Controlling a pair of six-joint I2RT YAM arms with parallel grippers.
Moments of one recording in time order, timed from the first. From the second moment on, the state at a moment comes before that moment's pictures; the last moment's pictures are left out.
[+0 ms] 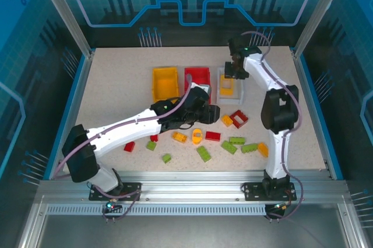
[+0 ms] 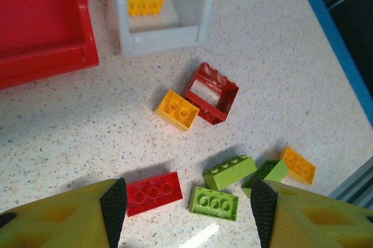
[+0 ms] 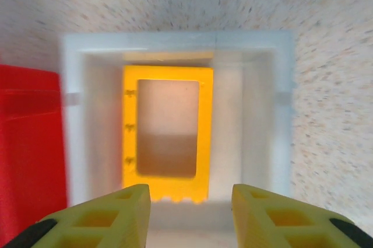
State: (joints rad) left arm -0.94 1.60 1.32 -0.48 -0.10 -0.67; right arm 0.24 2.02 1.89 -0.98 0.12 0.33
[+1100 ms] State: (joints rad) left arm -0.89 2.40 2.03 -0.61 0.05 -0.24; right arm 0.17 0.41 0.71 -1.01 -0.03 0.69
